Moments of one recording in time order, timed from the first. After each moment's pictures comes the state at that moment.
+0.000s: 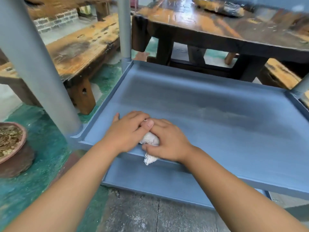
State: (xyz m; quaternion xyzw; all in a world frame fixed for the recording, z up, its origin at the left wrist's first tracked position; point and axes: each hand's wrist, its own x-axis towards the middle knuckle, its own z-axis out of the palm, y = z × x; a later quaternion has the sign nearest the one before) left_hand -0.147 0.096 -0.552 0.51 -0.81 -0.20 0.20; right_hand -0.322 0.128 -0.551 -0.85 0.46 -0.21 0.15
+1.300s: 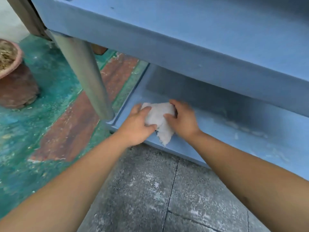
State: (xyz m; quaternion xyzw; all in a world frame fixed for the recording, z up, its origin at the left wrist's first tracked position) left_hand -0.119 0.135 -0.828 0.61 -0.69 -0.35 0.17; right_hand -0.309 0.108 -0.838 -0.69 0.62 -0.25 0.26
